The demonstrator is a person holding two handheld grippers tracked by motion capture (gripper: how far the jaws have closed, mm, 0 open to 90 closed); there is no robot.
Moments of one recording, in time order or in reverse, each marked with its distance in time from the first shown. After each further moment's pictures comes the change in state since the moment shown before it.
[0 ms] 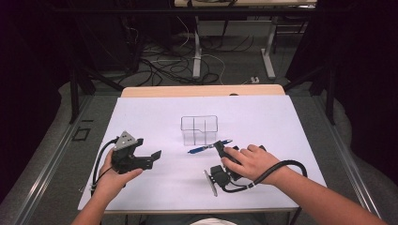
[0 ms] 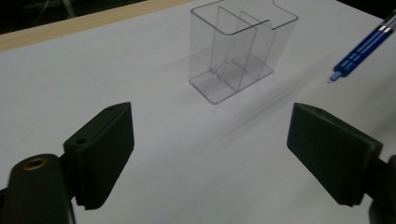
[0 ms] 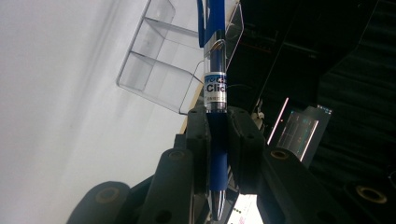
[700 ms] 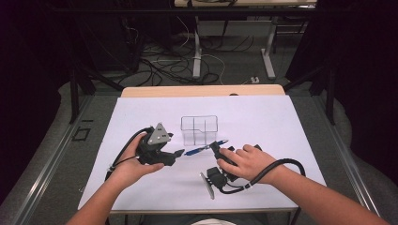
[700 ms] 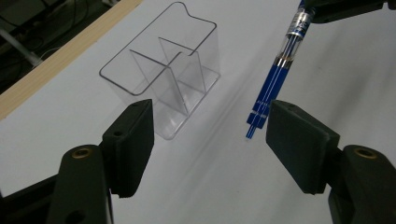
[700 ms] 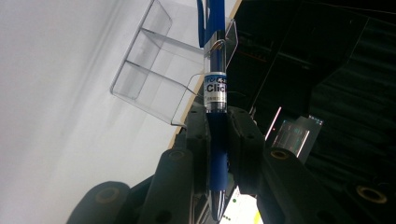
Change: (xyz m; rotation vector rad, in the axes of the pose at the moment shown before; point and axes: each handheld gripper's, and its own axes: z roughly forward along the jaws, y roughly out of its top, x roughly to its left) left arm -0.052 0.058 0.028 0.123 -0.108 0.321; right arm -0.004 0.009 -0.001 -0.025 -0.009 -0.047
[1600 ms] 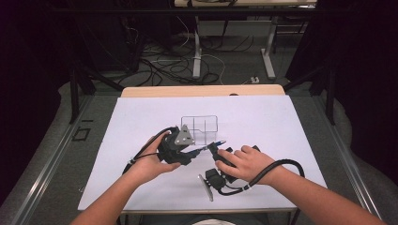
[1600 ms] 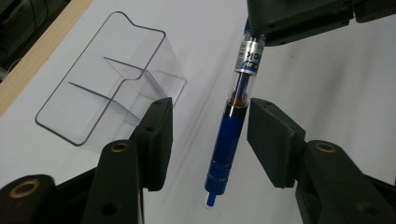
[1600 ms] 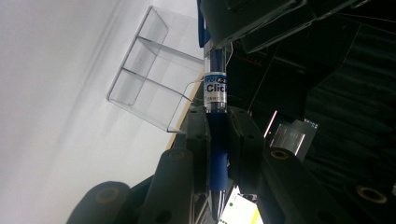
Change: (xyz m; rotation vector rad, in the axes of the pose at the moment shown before) left arm -0.021 0.031 0.033 0.110 -0.085 0.155; right arm 0.000 0.004 -0.001 -0.017 -0.024 -0.009
